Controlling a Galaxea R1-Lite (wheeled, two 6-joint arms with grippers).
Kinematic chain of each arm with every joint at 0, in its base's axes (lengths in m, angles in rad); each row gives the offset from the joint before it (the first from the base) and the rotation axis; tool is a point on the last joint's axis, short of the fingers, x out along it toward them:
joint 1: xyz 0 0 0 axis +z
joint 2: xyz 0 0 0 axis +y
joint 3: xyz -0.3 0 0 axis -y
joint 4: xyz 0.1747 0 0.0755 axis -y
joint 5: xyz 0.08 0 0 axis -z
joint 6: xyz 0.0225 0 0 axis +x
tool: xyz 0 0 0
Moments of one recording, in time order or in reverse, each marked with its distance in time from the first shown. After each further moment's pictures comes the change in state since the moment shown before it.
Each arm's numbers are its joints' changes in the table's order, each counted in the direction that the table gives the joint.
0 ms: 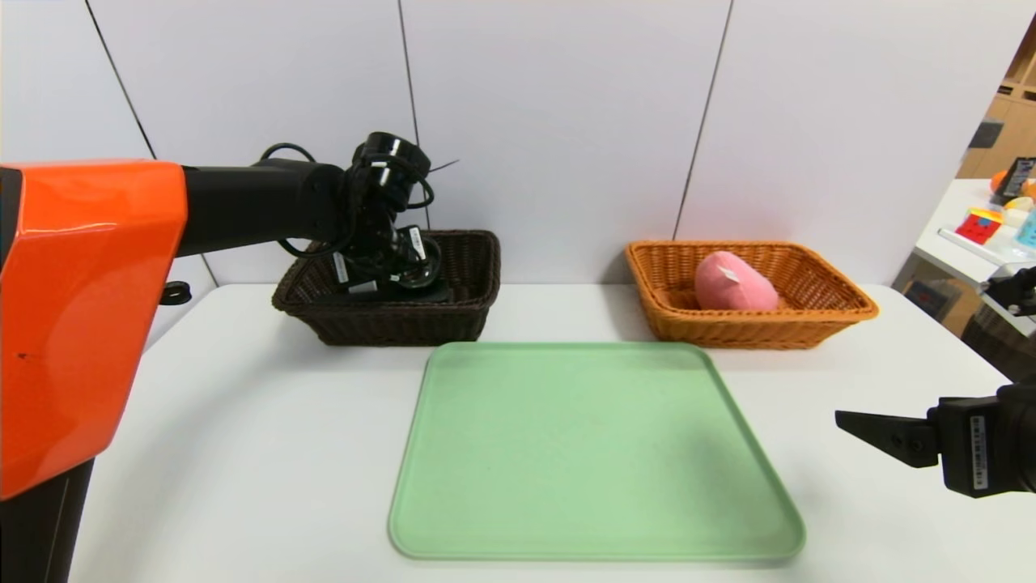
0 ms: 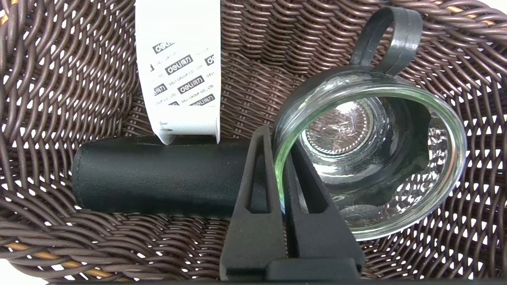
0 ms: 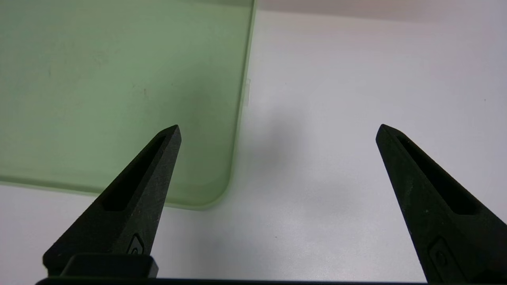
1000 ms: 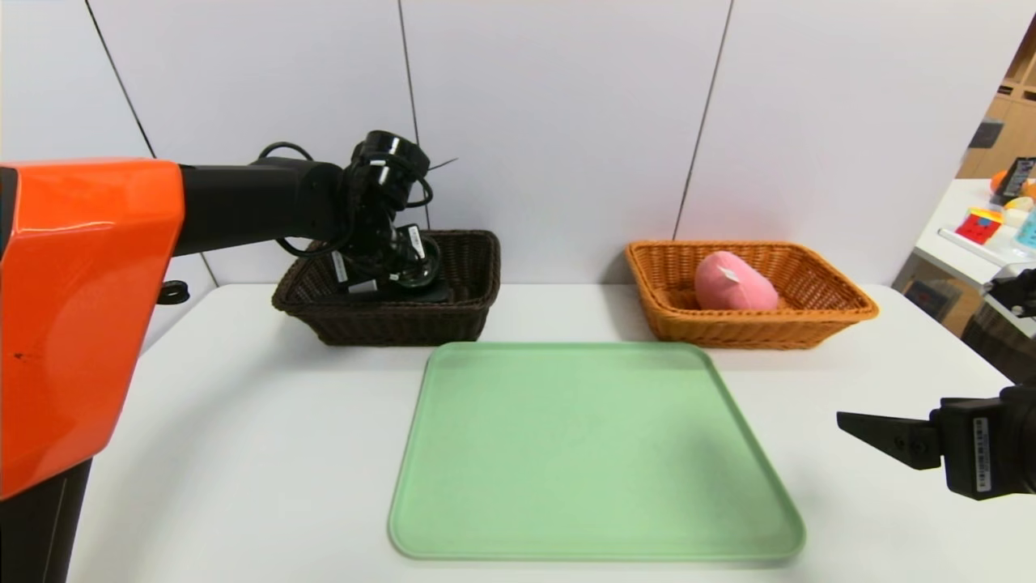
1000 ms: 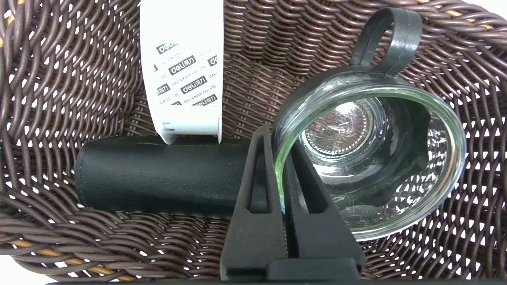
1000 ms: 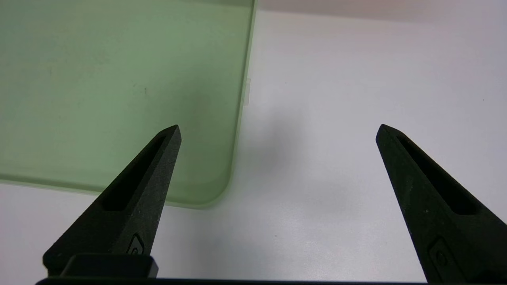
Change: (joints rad) left arm 0.000 -0.004 0.000 -0.002 -0.003 -0.007; right arm 0.006 -0.006 0.000 -0.004 0.005 0.000
